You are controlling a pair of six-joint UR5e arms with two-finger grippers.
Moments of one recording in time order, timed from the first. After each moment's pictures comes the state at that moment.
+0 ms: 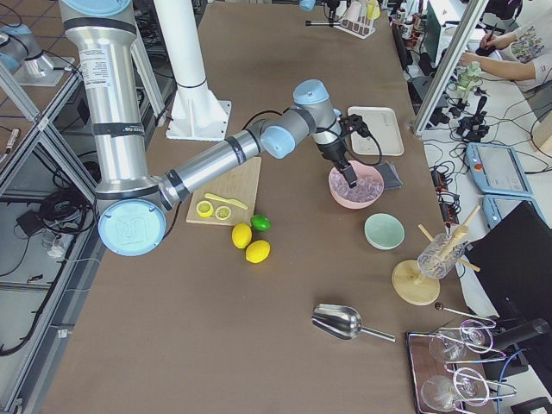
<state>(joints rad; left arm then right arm) -1.30 -1.82 -1.15 -2.00 -2.11 -0.20 1.13 -1.46 1.98 -1.35 1.89 0.36</state>
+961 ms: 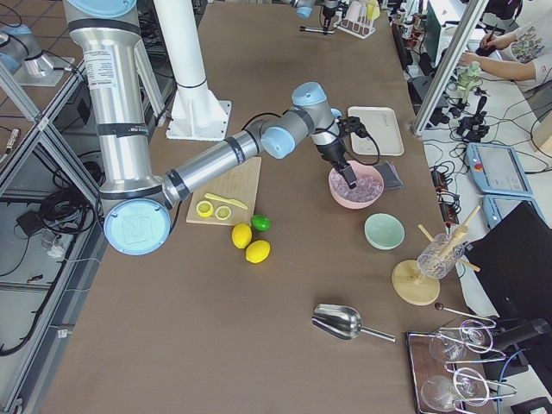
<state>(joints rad) -1.23 -1.82 -1.14 -1.95 -2.11 -0.21 1.08 -1.46 1.97 -1.35 1.82 0.36</state>
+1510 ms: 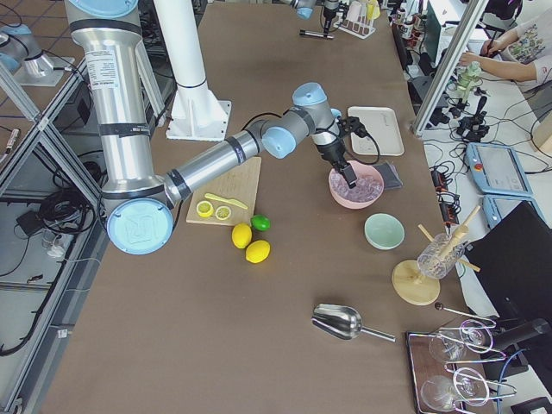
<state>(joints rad) -1.23 -1.84 -1.15 -1.95 -2.12 -0.25 1.07 -1.45 1.96 -1.35 1.81 0.34</state>
